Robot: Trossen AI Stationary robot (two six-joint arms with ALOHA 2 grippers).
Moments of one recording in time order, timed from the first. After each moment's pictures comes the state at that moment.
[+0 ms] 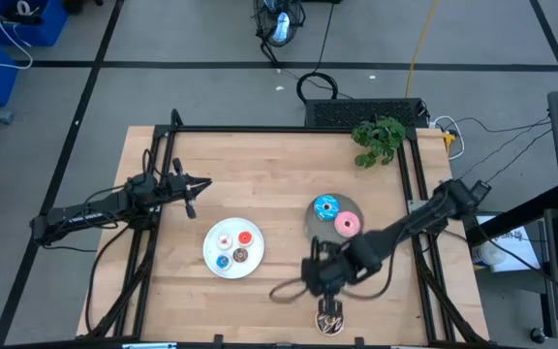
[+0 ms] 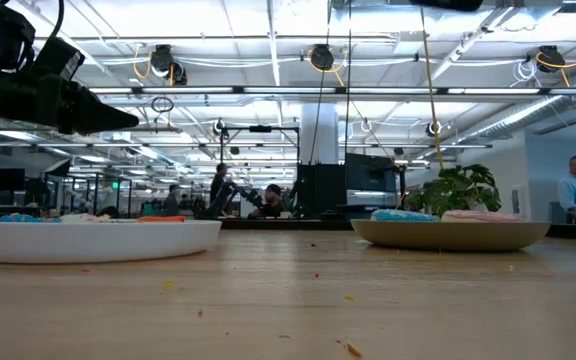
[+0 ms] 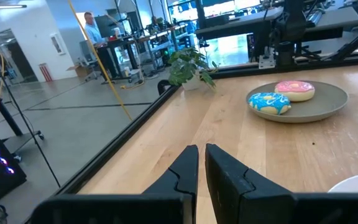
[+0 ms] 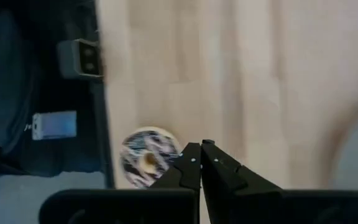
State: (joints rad) left arm 0.29 0.12 0.01 0.03 -0.05 0.20; right arm 0.50 1.79 1.62 -1.00 -0.06 0.64
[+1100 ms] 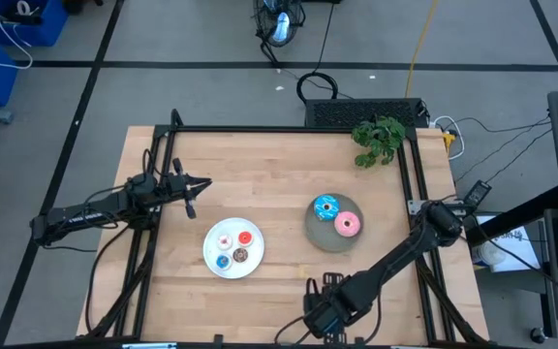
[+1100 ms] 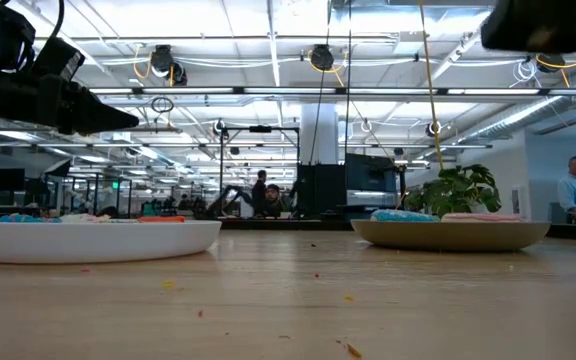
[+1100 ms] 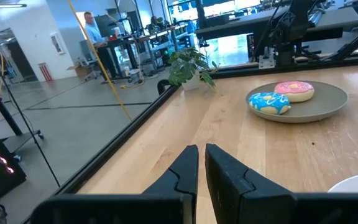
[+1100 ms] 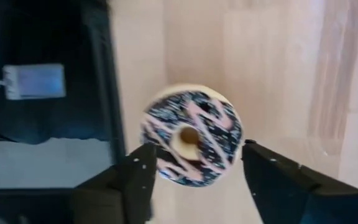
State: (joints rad) left arm 0.29 0.12 0.01 0.03 -0.05 0.20; right arm 0.66 2.03 1.66 -0.97 -0.11 0.75
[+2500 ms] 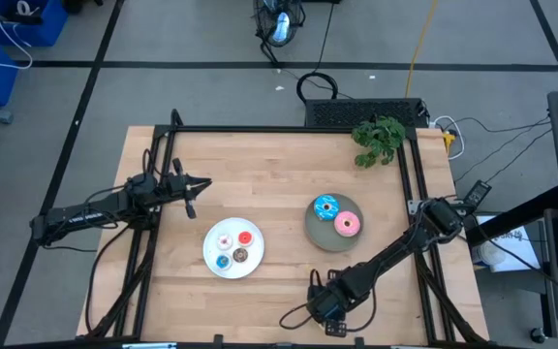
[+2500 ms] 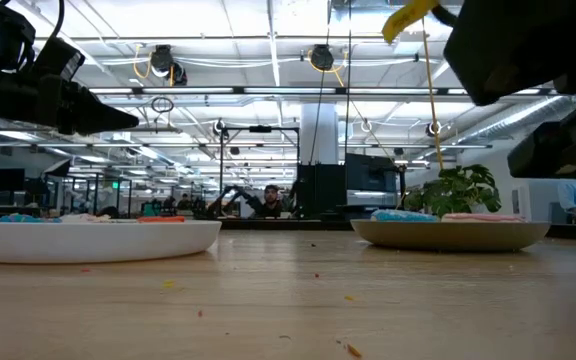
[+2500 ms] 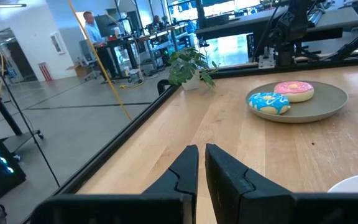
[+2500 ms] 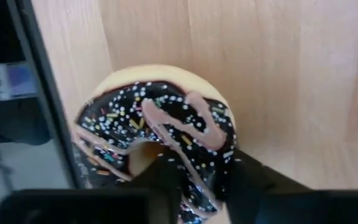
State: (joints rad) left arm 0.29 0.12 0.01 0.03 -0.05 0.20; right arm 0.63 2.00 1.33 -0.66 -0.20 0.80
